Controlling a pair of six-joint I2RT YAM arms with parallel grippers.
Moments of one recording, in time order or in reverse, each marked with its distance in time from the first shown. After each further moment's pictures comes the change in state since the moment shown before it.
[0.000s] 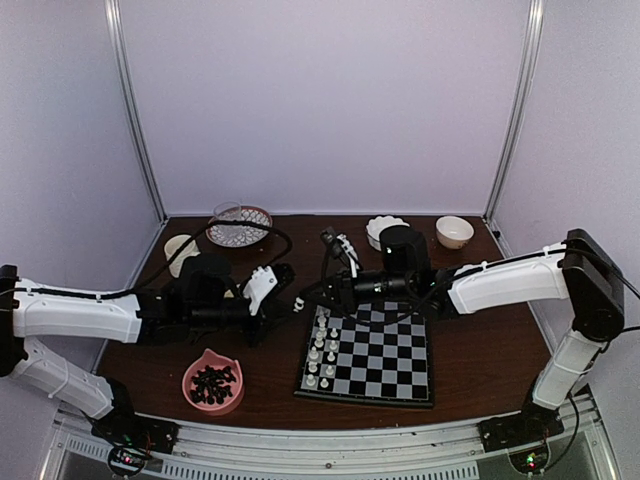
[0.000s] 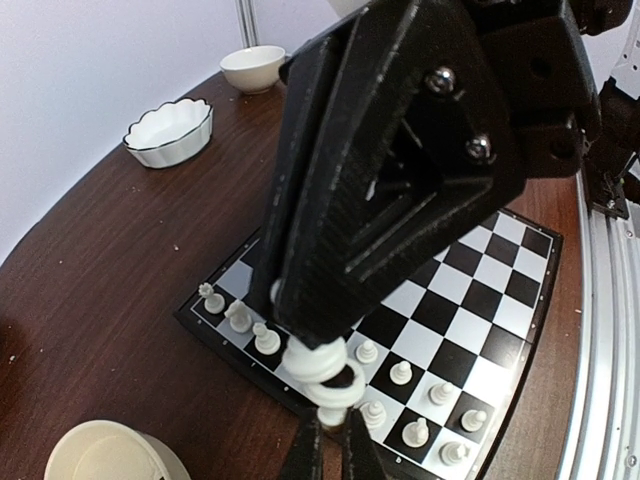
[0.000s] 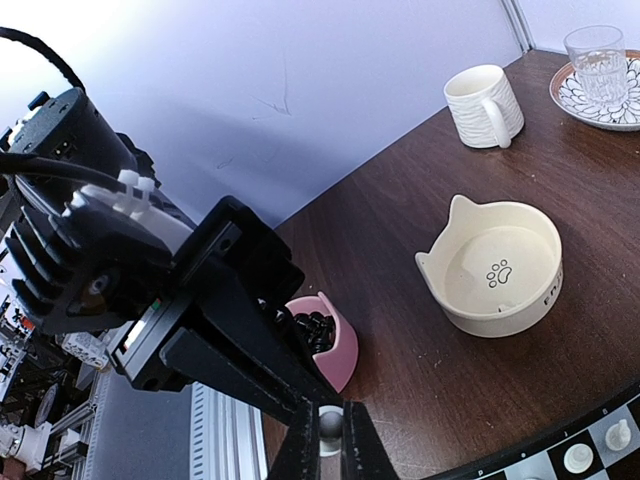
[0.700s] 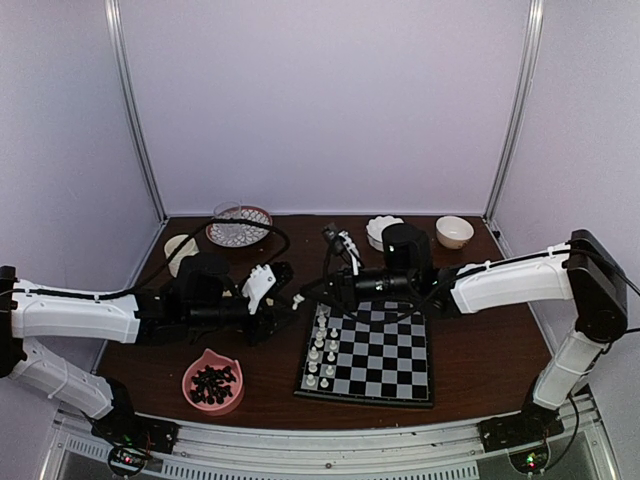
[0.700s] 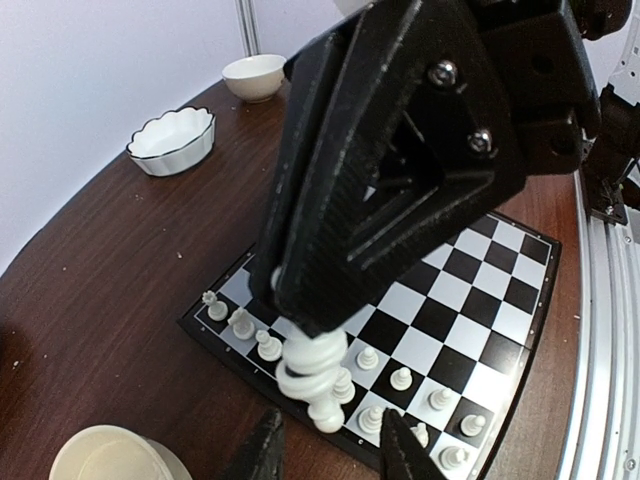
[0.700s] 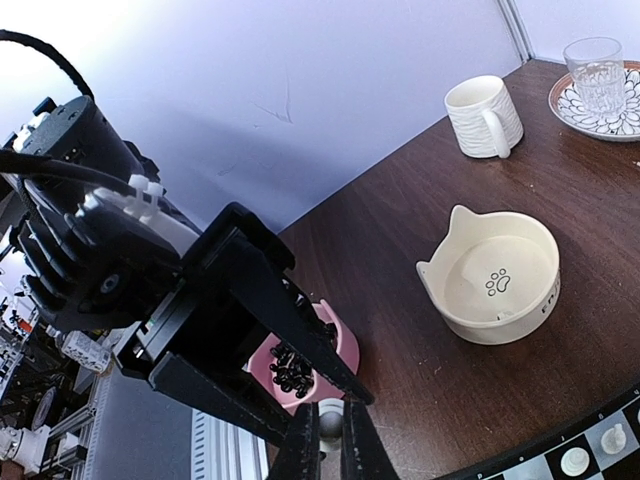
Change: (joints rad) left arm 0.000 -0.008 -0.002 0.013 -0.001 -0.002; right arm -0.001 -0.019 -0.002 0.001 0.014 0.001
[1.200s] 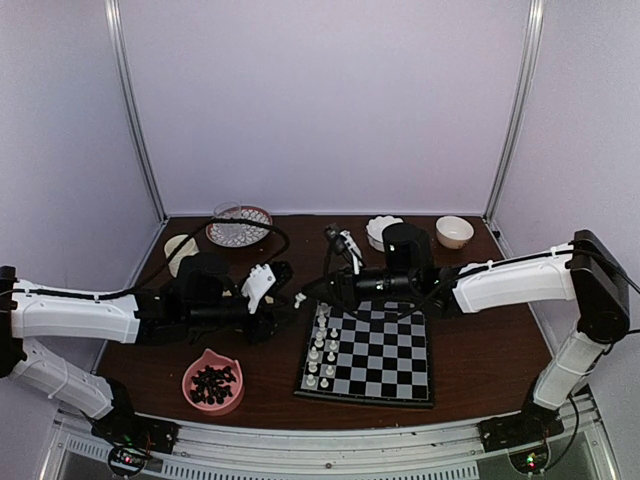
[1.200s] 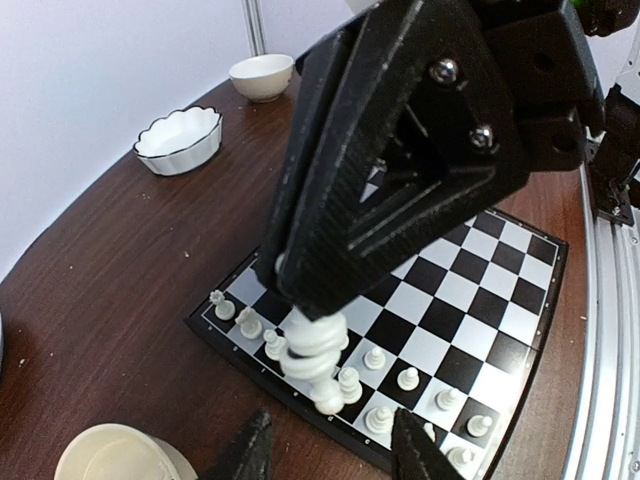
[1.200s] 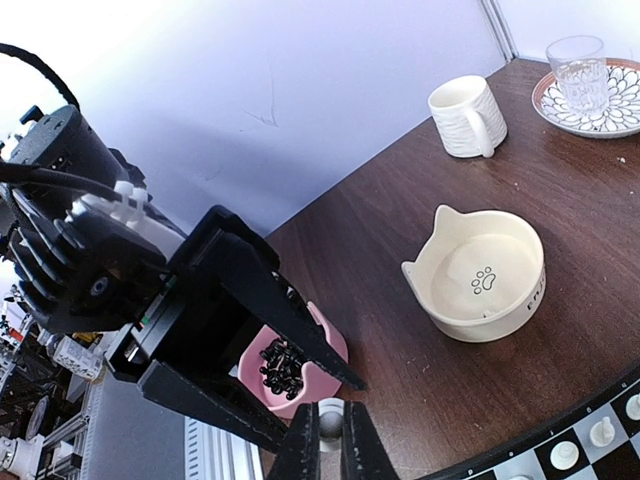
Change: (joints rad) left arm 0.000 -0.001 0.000 0.001 -0.019 0.000; right arm 0.000 -0.012 0.000 -0.033 0.037 -0.001
